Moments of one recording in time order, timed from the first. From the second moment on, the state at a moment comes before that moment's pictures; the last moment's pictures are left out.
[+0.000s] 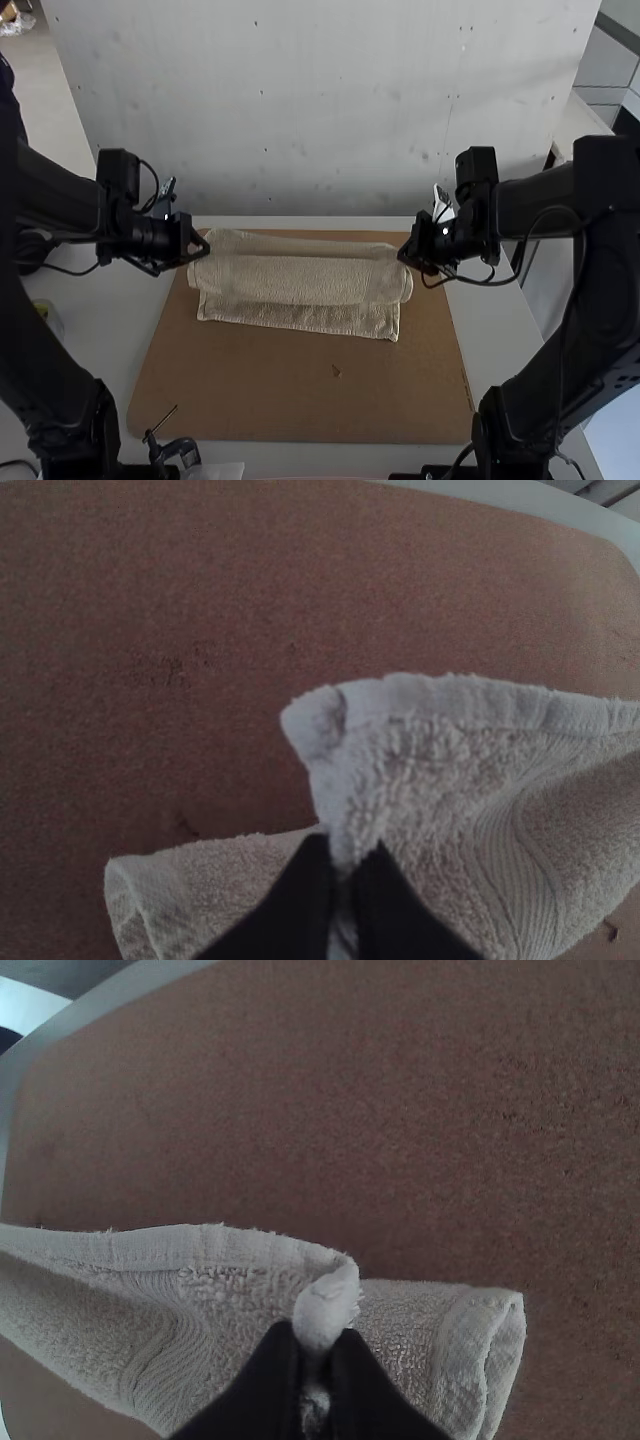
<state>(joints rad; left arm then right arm) 0.11 1.44 0.63 -0.08 0.64 -0.03 0.04 1.35 0.63 -0.23 -0.53 0.28</state>
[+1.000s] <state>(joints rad) 0.18 1.90 0.73 0.06 0.68 0.02 0.05 1.69 0.72 -0.11 -0.49 0.26</state>
